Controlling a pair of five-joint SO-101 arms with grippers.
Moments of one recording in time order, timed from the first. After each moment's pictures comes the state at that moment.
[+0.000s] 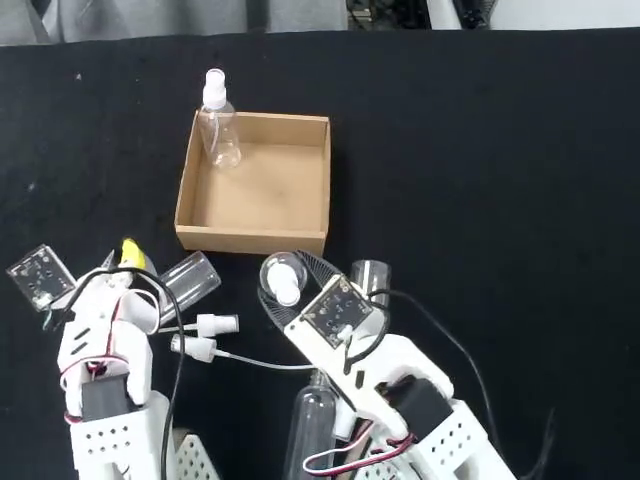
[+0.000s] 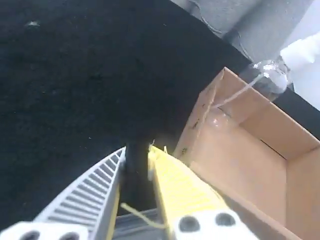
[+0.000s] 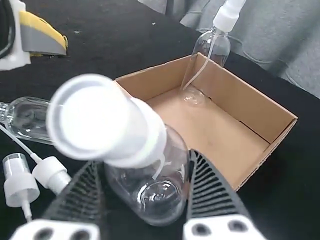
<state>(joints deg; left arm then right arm) -16.4 -104.0 95.6 40.0 25.5 -38.1 -102.9 96.4 36.5 13.3</state>
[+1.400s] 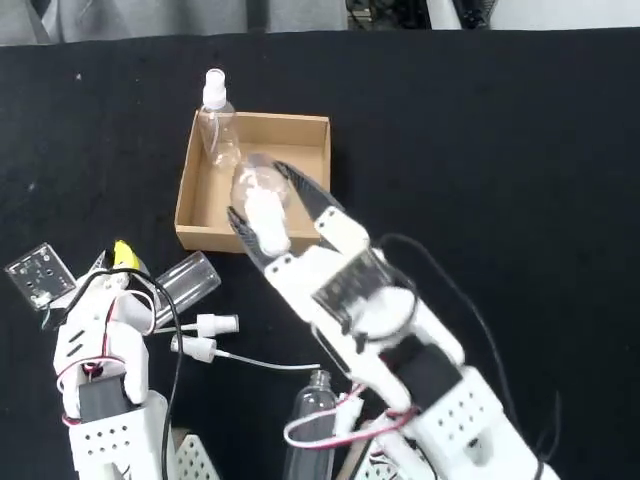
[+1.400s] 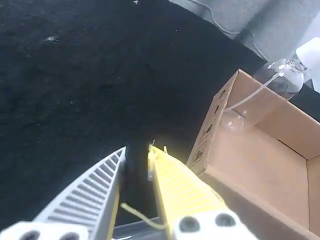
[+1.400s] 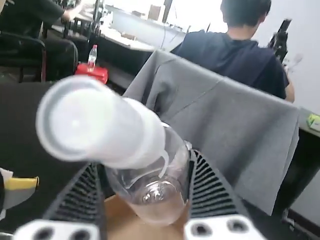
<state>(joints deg) -18.8 -104.0 95.8 40.0 20.3 -38.1 -69.2 63.8 16.5 17.8</state>
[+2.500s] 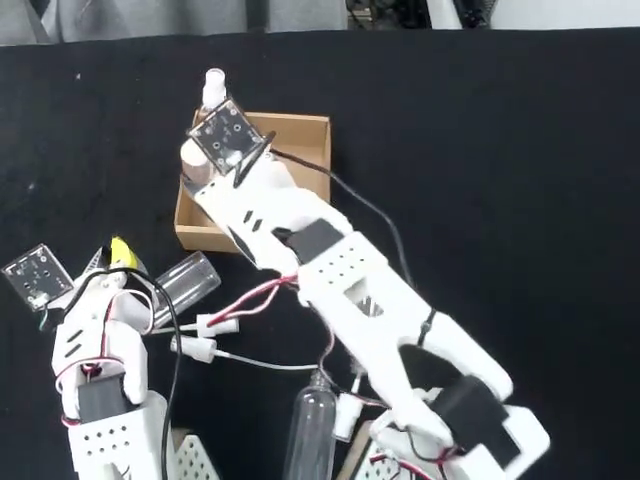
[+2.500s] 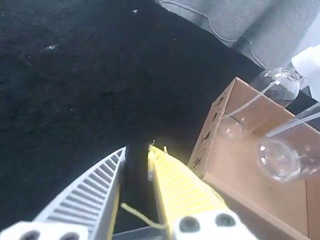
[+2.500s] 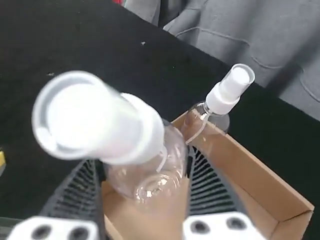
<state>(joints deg) -19.2 -104.0 96.0 38.4 20.3 -38.1 -11.5 31.1 16.5 8.7</state>
